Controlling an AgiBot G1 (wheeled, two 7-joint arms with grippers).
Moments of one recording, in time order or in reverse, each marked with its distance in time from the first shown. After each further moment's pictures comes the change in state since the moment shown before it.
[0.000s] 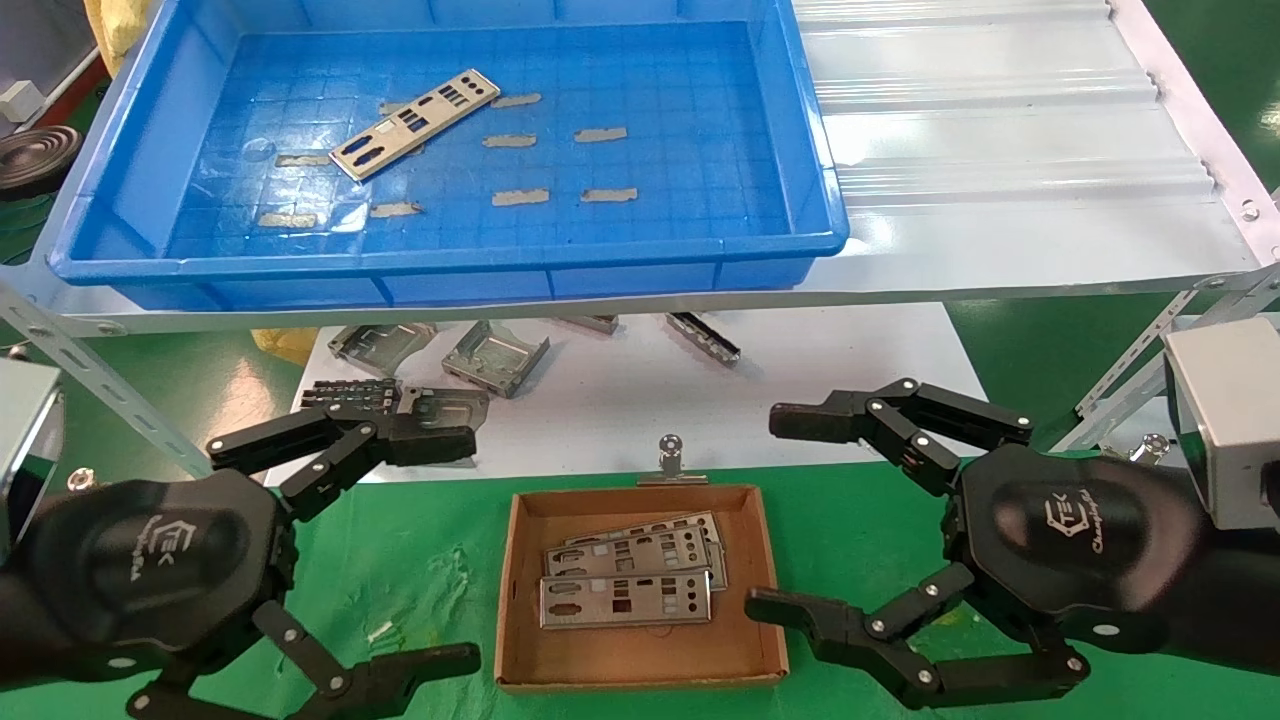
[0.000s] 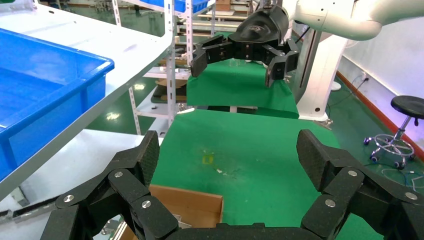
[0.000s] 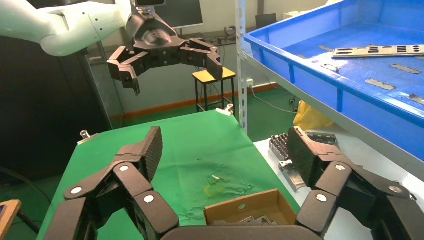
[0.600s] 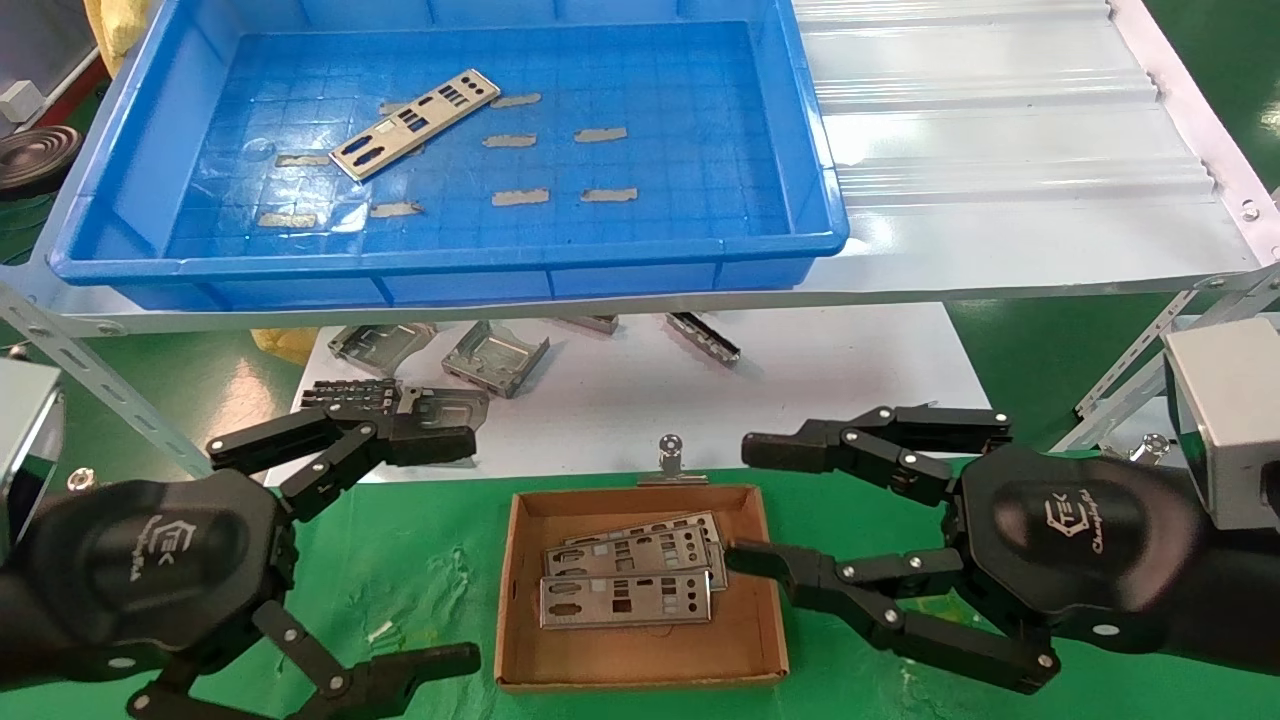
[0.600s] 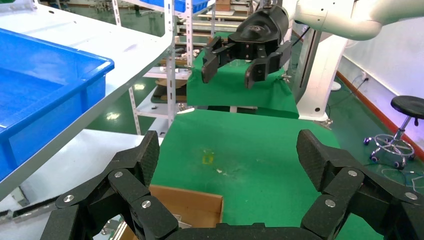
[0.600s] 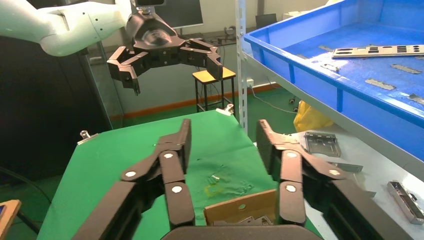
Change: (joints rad) left arm 0.000 0.000 0.000 0.000 0.000 0.000 0.000; right arm 0.000 0.000 0.000 0.000 0.000 0.000 0.000
